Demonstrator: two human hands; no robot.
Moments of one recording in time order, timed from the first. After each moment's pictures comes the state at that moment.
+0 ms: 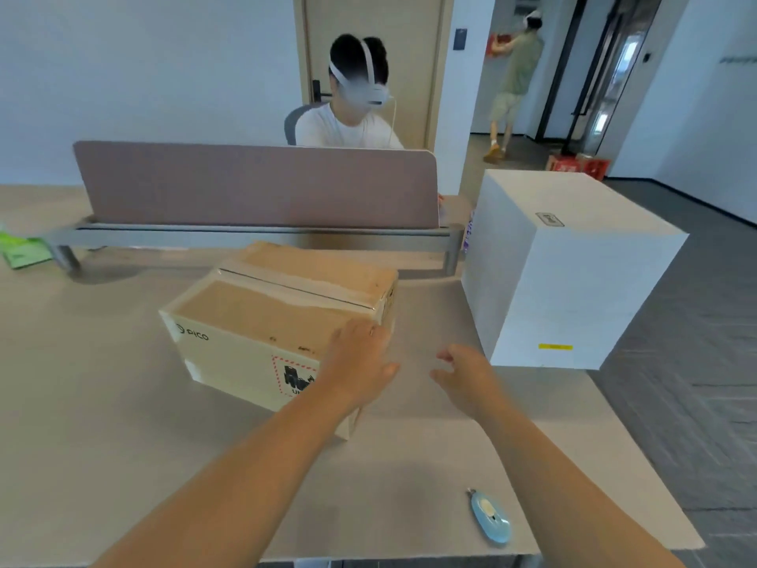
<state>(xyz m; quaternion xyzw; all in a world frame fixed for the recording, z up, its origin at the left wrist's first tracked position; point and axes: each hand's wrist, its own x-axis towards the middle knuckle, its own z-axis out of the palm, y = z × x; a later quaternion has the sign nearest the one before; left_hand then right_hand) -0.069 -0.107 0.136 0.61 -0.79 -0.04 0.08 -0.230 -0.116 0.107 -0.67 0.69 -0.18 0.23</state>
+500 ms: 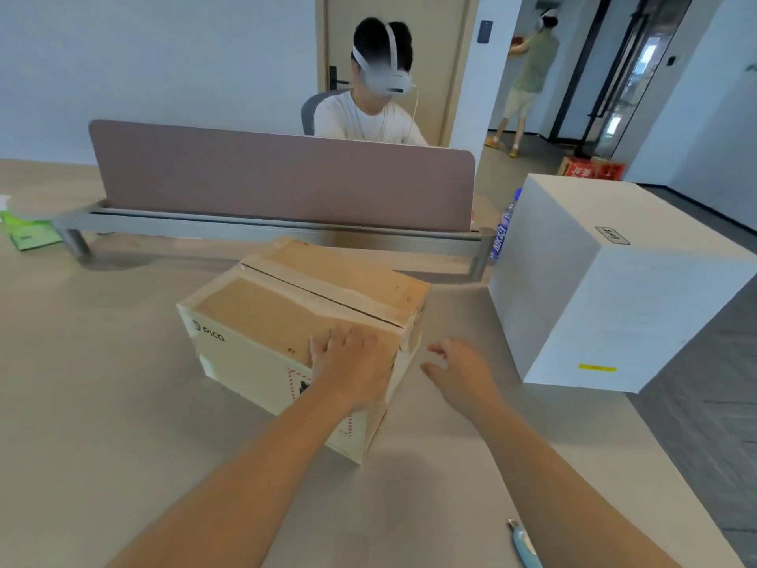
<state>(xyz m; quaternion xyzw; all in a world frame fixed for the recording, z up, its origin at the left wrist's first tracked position) -0.012 -0.142 0.121 0.66 -0.75 -0.07 0.00 -0.168 -0.152 0.114 -0.70 0.66 -0.18 0.22</state>
